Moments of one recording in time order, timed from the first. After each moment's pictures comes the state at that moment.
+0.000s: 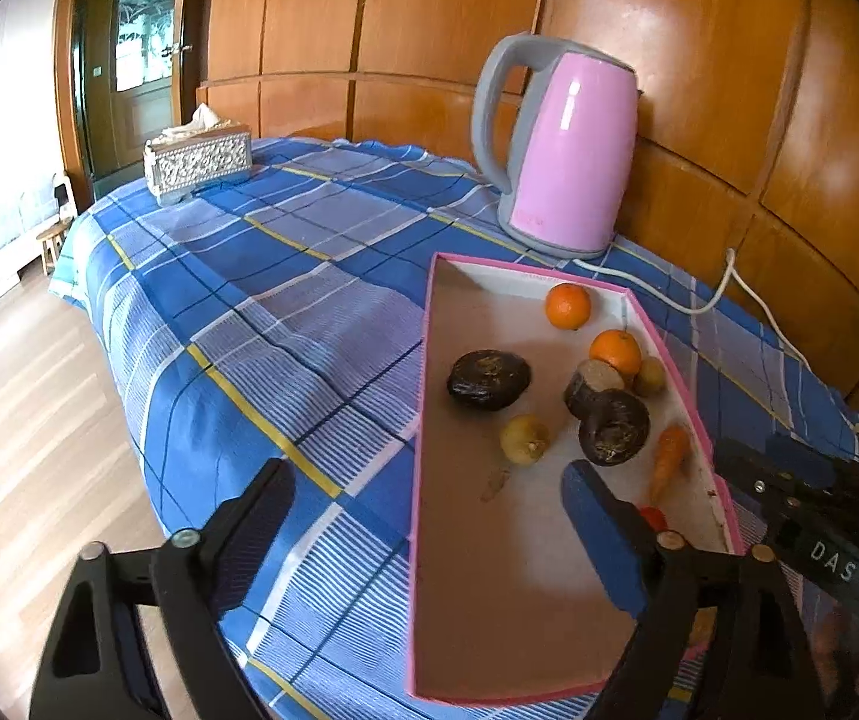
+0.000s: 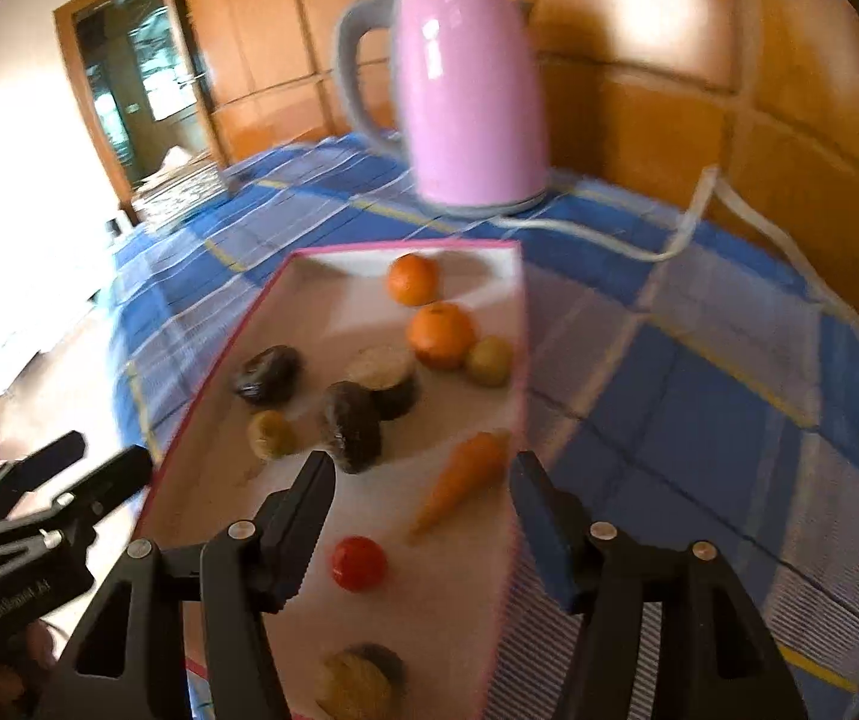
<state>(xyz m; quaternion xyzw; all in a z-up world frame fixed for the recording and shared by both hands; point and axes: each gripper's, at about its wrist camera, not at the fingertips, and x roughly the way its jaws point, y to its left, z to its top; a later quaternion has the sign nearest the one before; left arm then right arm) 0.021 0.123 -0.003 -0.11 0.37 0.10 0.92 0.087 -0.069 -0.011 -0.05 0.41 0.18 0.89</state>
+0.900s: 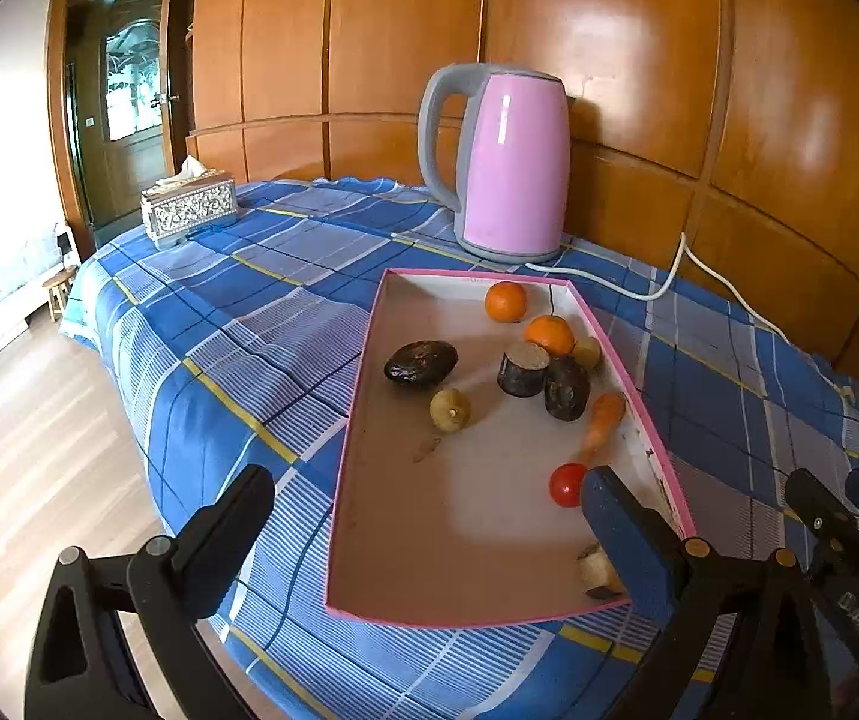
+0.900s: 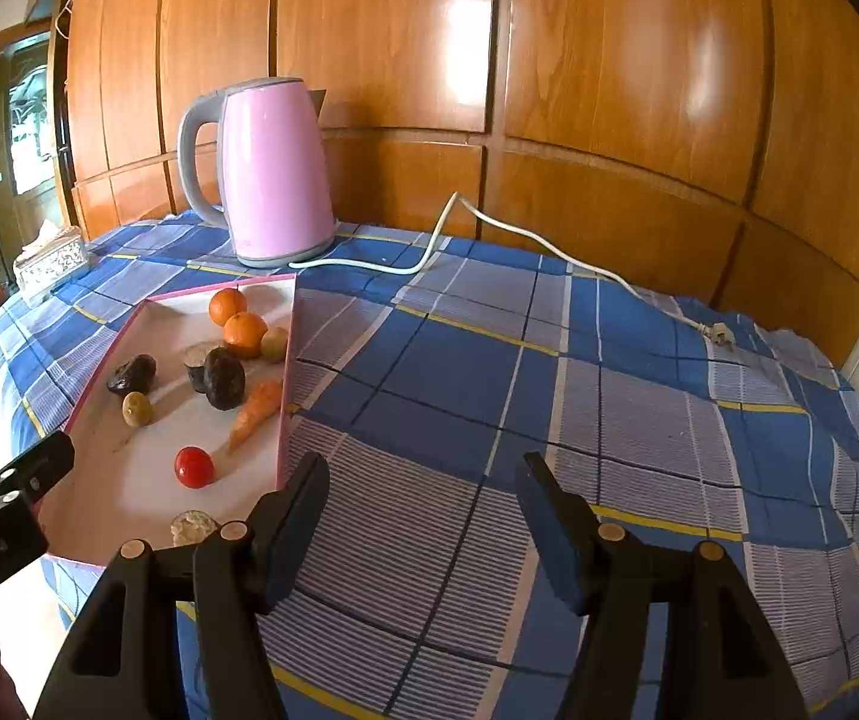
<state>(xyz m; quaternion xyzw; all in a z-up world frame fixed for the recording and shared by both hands) -0.014 0.069 0.009 -0.07 0.33 0.10 0.94 -0.005 -0.140 0.008 -0.04 0.33 -0.01 0.94</state>
